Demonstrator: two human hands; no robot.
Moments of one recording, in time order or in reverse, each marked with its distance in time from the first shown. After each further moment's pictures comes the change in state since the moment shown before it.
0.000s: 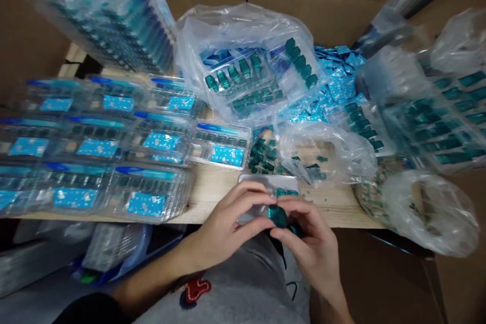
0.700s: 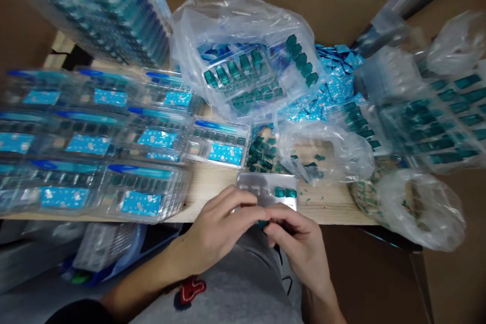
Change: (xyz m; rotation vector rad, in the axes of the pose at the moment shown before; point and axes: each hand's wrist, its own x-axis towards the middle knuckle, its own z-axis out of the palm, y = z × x) left_hand -0.002 0.004 -0.015 0.299 0.030 0.240; right_hand 0.001 -0.003 0.009 0.176 -0.110 0.162
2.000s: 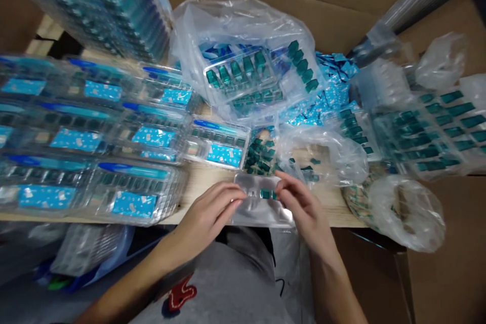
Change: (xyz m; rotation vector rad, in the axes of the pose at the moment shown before) left_hand -0.024 -0.025 0.008 -0.050 -0.027 -0.271; right_hand 0.034 0.019 -0.033 -0.605 -0.057 -0.061
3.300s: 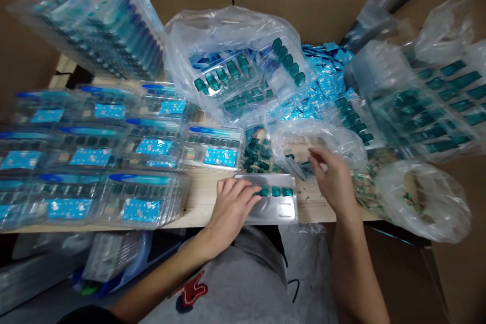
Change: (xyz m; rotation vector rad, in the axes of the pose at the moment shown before) left_hand 0.014 -0.004 0.049 0.348 -0.093 -0.064; right_hand 0.035 0.054 -0.060 -0.526 0.326 0.028
